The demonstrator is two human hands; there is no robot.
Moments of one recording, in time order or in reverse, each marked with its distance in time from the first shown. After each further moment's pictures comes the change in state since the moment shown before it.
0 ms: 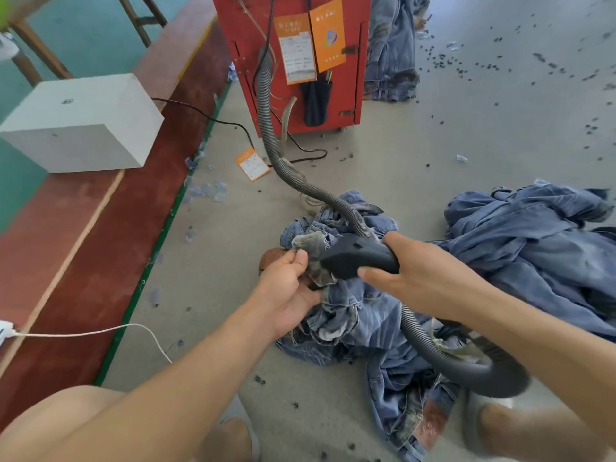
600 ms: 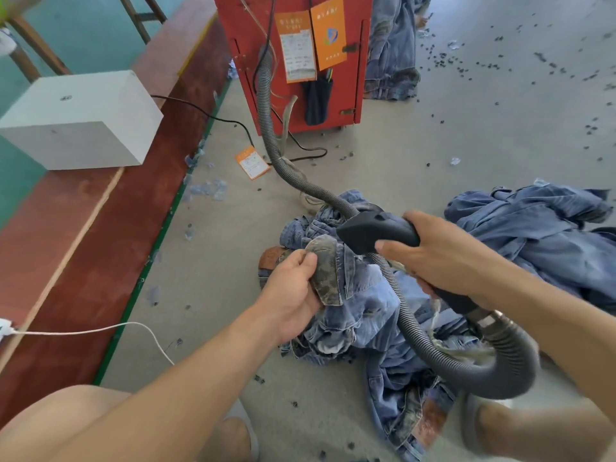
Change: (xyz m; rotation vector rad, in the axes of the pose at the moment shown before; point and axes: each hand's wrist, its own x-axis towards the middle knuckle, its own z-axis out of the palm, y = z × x) left_hand 0.001 -0.008 0.003 0.101 0.006 0.009; right_hand 0.006 0.004 -0.027 0.278 0.028 0.056
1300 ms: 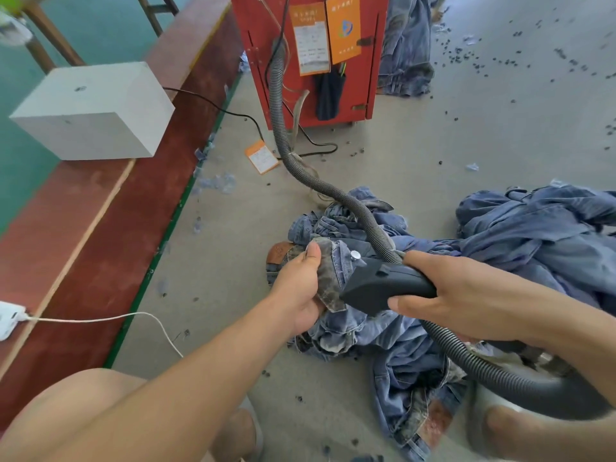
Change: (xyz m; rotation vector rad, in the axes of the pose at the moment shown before) left_hand 0.010 -0.003 -0.003 0.041 0.154 -0.046; right_hand -0.030 0.002 0.002 -0.242 -0.321 -0.039
